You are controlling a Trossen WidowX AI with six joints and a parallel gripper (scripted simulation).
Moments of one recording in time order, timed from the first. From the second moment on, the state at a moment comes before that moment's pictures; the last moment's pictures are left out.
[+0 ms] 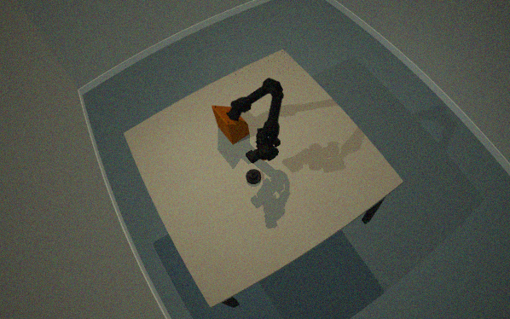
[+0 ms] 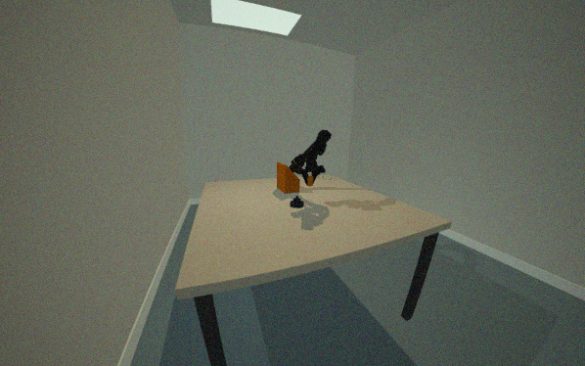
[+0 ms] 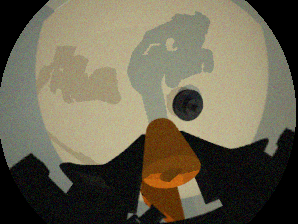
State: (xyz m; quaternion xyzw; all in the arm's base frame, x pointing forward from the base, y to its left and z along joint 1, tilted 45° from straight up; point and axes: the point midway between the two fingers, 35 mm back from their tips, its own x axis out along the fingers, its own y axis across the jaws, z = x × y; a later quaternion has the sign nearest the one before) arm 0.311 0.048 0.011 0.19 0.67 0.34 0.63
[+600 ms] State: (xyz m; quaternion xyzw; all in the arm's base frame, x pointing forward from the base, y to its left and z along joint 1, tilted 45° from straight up) arm 0.323 0.025 -0.040 0.19 0.67 0.34 0.63
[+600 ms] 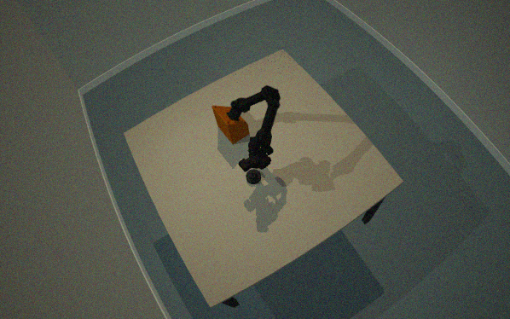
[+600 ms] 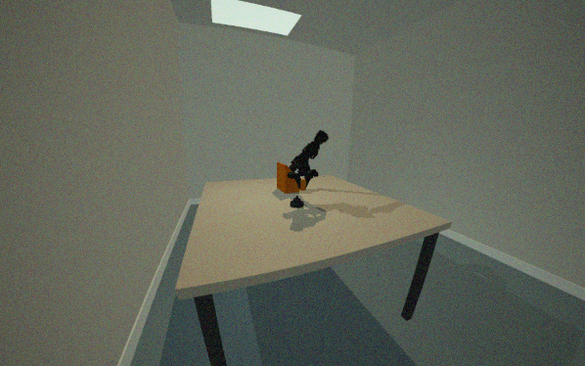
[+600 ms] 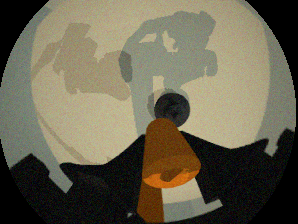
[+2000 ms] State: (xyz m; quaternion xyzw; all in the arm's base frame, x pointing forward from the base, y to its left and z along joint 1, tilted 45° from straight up) arm 0.329 0.023 -0.092 0.18 0.66 0.35 0.64
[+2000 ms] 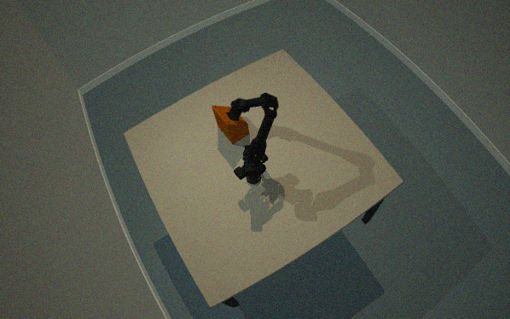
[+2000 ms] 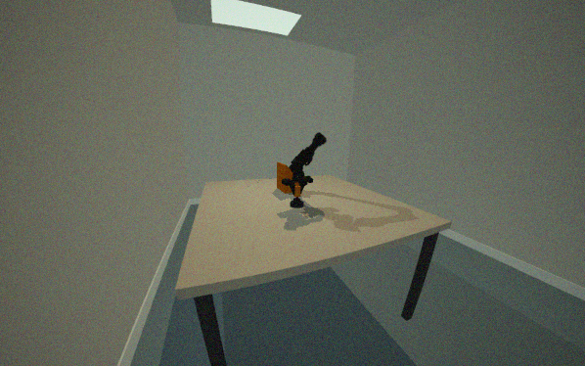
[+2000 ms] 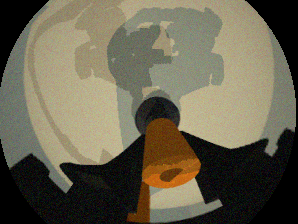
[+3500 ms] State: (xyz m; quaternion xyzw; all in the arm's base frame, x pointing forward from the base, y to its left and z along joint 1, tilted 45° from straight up) arm 0.326 0.022 -0.091 0.12 0.62 0.41 0.65
